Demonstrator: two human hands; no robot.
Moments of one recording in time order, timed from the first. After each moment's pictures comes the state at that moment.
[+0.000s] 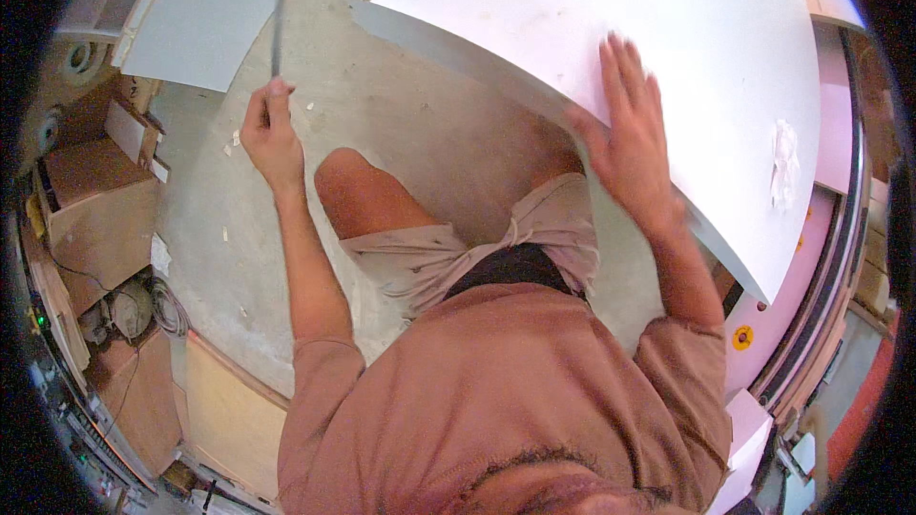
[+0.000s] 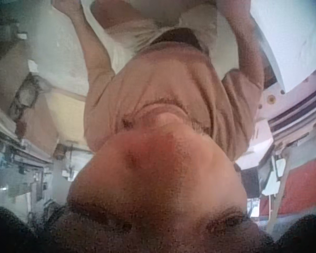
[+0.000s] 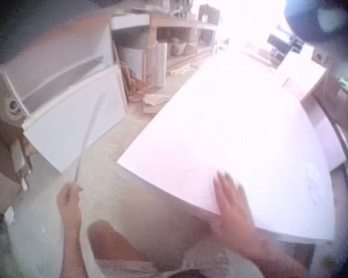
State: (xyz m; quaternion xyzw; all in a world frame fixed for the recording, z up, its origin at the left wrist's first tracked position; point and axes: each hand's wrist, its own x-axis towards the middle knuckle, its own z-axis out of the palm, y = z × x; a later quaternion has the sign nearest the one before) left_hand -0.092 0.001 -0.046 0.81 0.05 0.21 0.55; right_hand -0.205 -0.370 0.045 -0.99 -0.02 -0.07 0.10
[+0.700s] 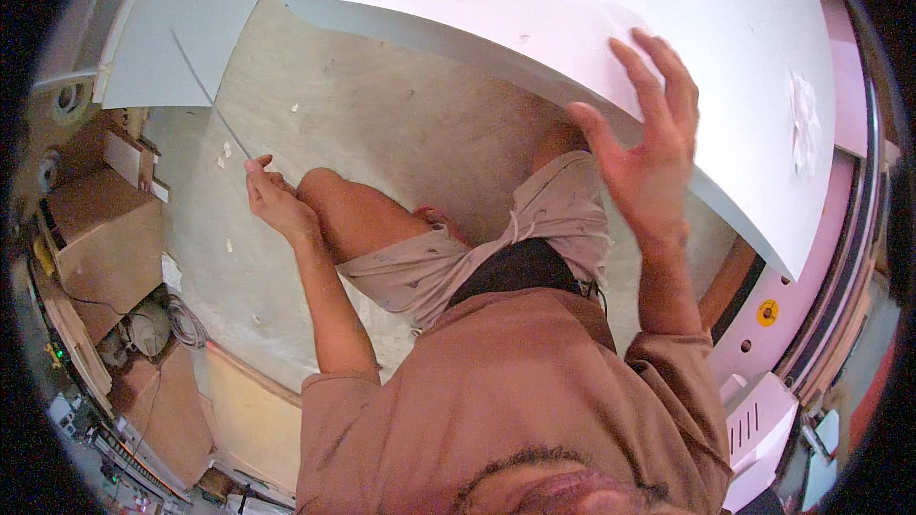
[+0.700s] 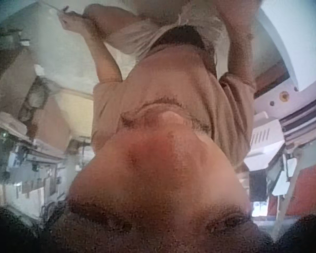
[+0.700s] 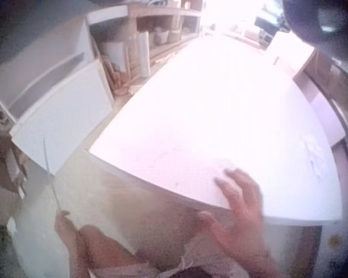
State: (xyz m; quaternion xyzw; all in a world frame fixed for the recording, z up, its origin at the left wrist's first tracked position) left_hand -0.162 0.006 -0.118 0.71 0.24 0.20 0.63; right_hand -0.240 -0.365 0.048 -0.96 0.06 -0.24 0.14
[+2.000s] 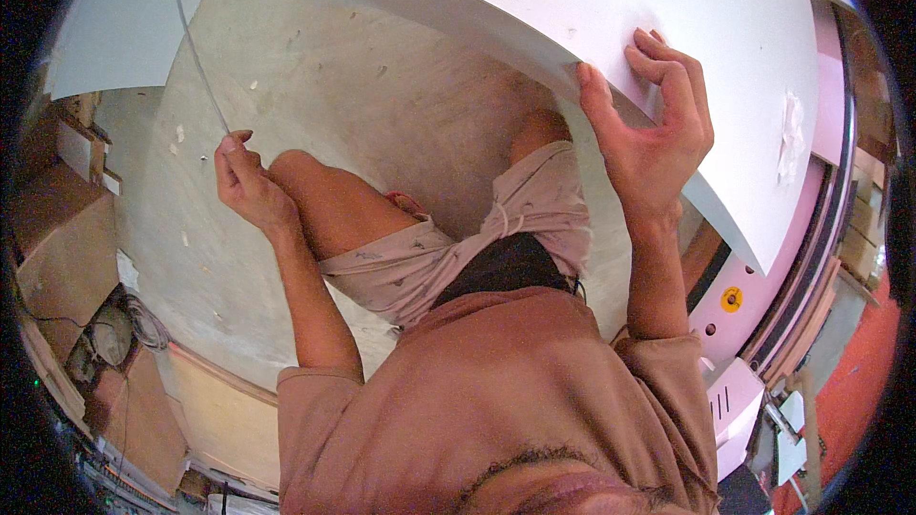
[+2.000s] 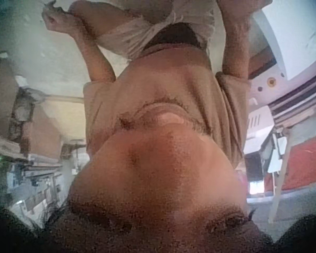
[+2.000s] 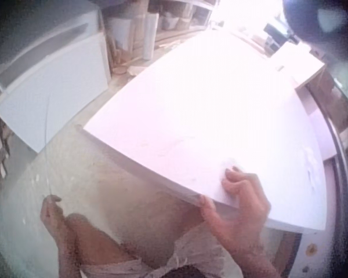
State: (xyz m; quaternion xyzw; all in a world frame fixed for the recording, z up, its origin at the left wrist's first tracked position) left_hand -0.157 0.000 -0.123 0.78 0.18 0.19 0.56; right_hand -0.203 -0.348 0.024 -0.94 0.03 -0.30 0.15
